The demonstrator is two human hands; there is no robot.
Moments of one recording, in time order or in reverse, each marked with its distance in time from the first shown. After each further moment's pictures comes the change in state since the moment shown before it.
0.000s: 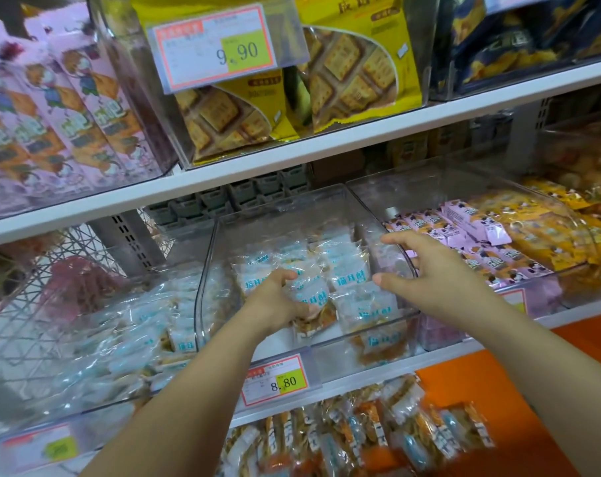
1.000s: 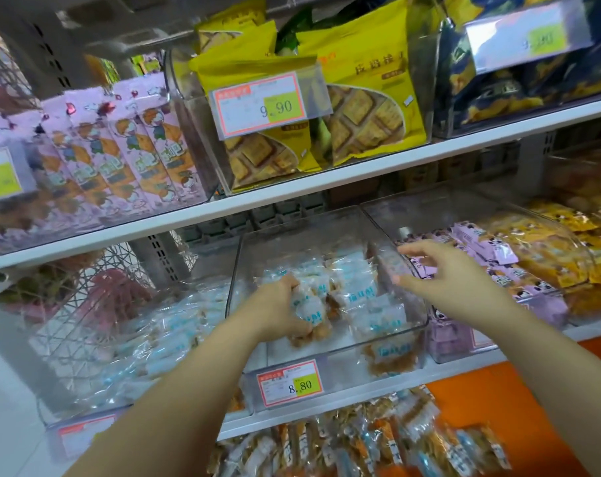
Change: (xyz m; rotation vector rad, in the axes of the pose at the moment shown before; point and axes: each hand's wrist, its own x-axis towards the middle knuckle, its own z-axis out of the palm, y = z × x) left_hand -0.033 0.016 -0.038 0.729 0.032 0.219; right_hand 0.002 -0.005 -0.015 0.026 0.009 -0.039
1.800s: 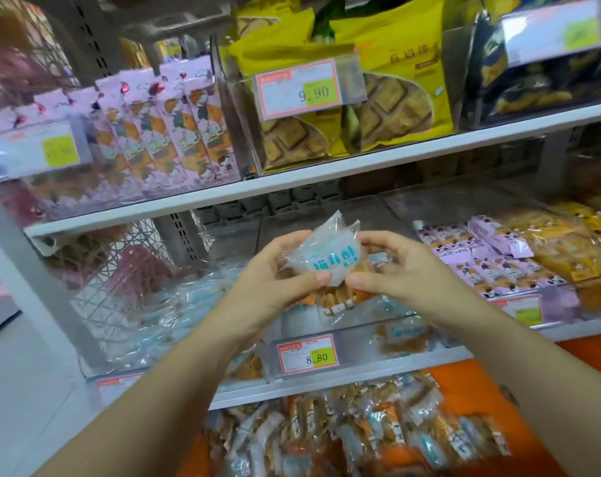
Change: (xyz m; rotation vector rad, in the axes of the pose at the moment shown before) left_hand -0.081 0.009 -0.022 -1.248 0.167 0.221; right_hand -0.022 -0.056 0.035 0.683 -0.260 -0.137
